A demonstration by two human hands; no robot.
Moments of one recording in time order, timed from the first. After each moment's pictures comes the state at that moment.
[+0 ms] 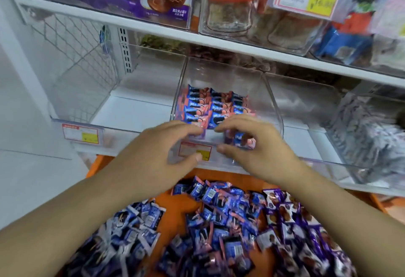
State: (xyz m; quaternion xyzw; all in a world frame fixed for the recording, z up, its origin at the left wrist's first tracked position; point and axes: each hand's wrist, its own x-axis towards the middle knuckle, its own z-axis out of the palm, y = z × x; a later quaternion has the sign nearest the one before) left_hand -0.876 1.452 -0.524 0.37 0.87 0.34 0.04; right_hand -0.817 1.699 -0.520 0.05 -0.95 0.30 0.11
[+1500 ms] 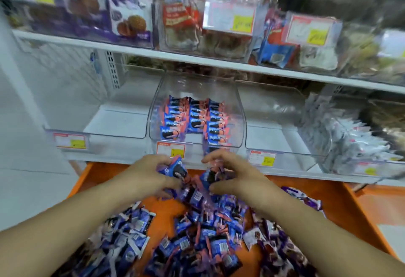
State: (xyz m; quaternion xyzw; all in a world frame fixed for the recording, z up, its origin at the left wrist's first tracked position) left_hand -0.840 1.486 -0.557 0.13 0.79 0.50 0.34; right_hand -0.725 1.709 -0.533 -0.09 -0.83 0.54 -0.08
